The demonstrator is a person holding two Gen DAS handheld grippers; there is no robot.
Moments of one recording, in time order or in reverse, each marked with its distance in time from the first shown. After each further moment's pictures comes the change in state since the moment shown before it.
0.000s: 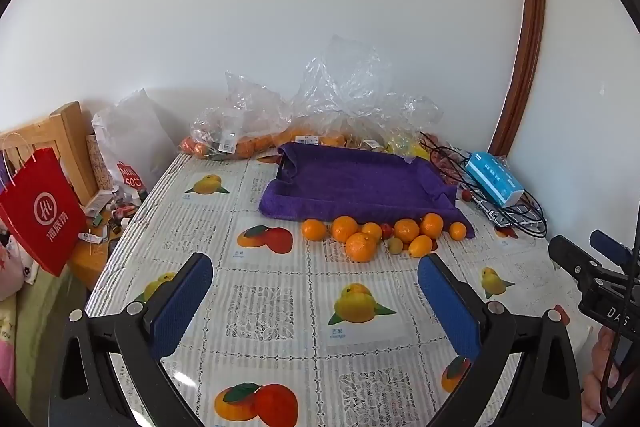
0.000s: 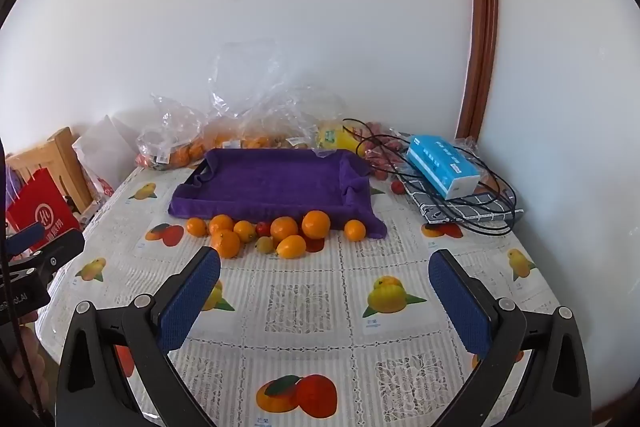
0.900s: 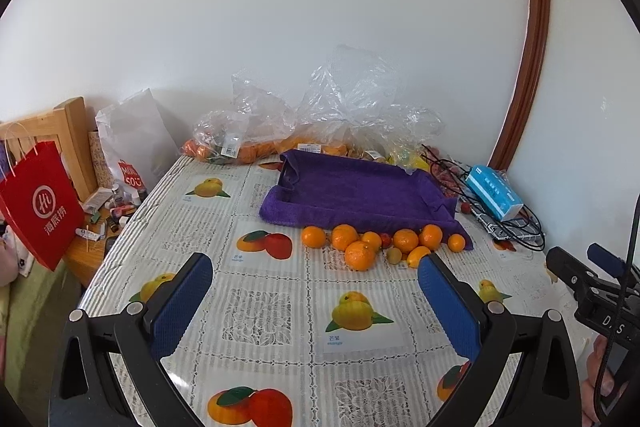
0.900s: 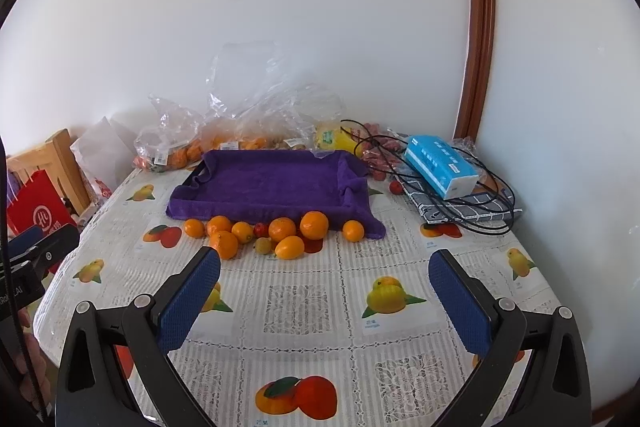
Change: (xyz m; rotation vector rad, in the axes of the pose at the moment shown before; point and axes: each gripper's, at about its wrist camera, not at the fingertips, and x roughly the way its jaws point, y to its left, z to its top) left arm 0.005 0.006 0.000 -0.042 -0.018 -0.016; right arm 0.002 0.001 0.000 0.005 -0.004 0.000
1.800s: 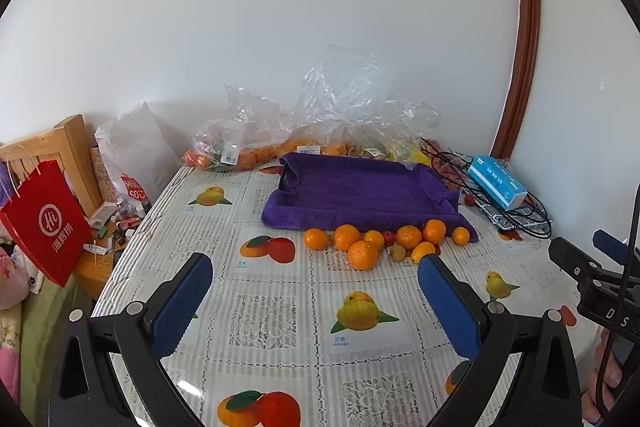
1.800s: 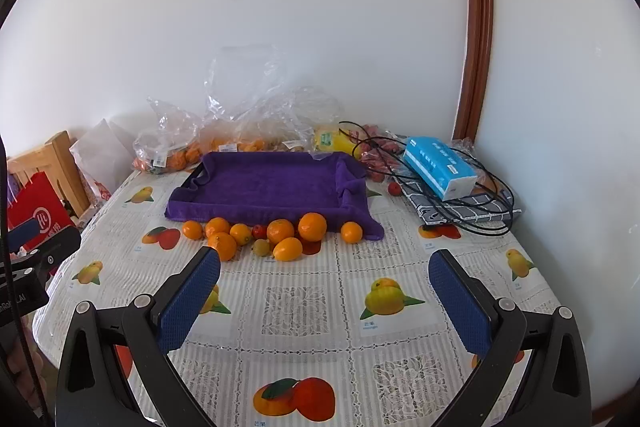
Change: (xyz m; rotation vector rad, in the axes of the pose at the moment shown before) left arm -0.001 -0.008 0.000 0.048 -0.001 0.012; right arm 0.000 -0.003 -0.002 0.001 -0.008 -0.008
